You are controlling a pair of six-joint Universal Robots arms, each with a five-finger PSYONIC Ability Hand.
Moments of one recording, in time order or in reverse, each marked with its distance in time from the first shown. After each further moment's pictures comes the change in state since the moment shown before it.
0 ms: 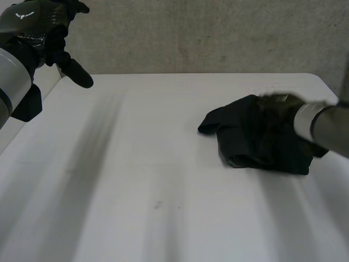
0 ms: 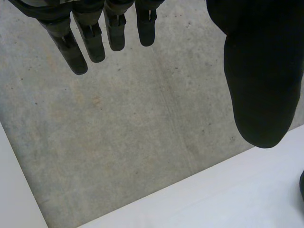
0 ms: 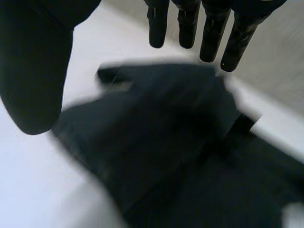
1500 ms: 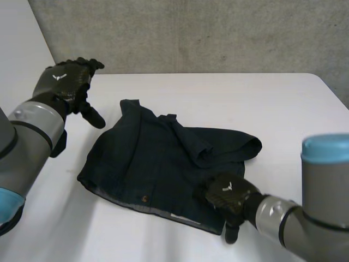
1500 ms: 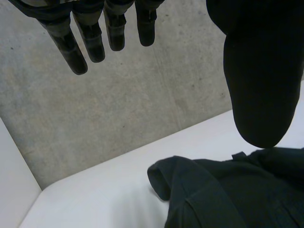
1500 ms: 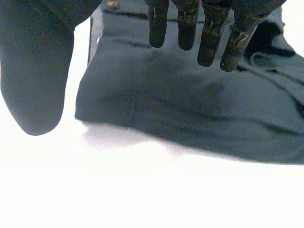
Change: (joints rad) left arm 0.017 -0.090 -0.254 0.206 0.004 0.002; right arm 0.178 -0.183 0.683 -0.356 -0.226 -0.229; left_hand 0.000 0.000 0.000 0.000 0.000; right_hand 0.002 0.026 0.051 0.007 0.020
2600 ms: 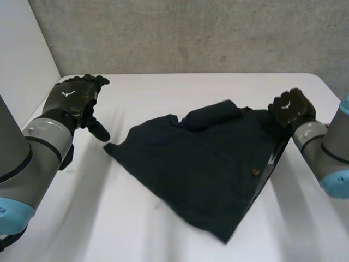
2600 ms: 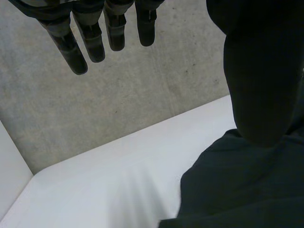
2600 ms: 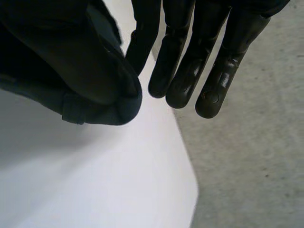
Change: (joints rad) left arm -0.010 -0.026 -0.075 0.055 -0.004 -0.002; right arm -0.264 0.211 -0.336 -0.410 0.257 -0.396; left_hand 0.000 0.000 0.000 0.000 0.000; right_hand 0.743 0.912 0.913 0.945 0.870
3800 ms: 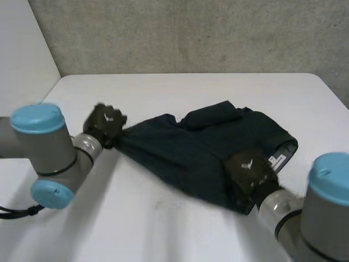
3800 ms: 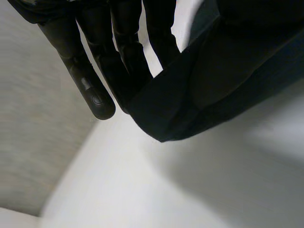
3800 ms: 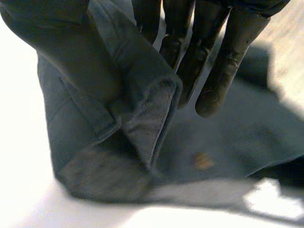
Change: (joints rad) left arm 0.061 -0.422 0.106 0.240 0.197 0.643; right arm 0.329 -0.287 0.449 0.079 0.080 0.591; left_hand 0.952 0.986 0.964 0.996 0.916; right_hand -0.011 0.011 -0.002 0.002 0.013
